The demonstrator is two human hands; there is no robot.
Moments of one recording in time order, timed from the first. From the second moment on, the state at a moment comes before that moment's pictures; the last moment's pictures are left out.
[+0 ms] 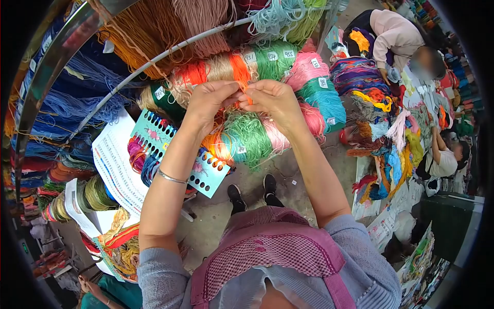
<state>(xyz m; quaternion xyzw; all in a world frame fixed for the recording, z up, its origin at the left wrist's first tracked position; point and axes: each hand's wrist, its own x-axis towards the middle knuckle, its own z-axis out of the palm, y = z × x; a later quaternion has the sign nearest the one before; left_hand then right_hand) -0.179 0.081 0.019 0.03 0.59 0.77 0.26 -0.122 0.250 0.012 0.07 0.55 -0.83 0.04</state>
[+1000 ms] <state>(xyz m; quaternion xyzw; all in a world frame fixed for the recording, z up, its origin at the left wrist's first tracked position) -0.170 0.021 0.070 0.17 0.78 0.55 0.26 0.387 0.554 -0.012 0.53 0.84 0.09 -0.10</state>
